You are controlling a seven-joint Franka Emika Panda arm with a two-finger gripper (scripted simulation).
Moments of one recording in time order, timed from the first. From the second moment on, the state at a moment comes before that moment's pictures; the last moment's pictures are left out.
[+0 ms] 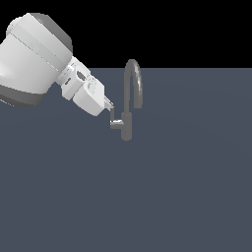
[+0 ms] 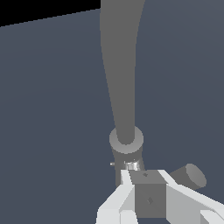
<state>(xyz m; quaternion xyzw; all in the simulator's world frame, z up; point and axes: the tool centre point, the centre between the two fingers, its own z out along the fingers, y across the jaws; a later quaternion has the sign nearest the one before) 0.017 0.054 0.167 0.68 -0.63 0.33 0.21</state>
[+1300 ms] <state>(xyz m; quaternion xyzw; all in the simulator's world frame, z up) -0.039 0.051 0.111 0.68 -0.63 0.33 0.20</state>
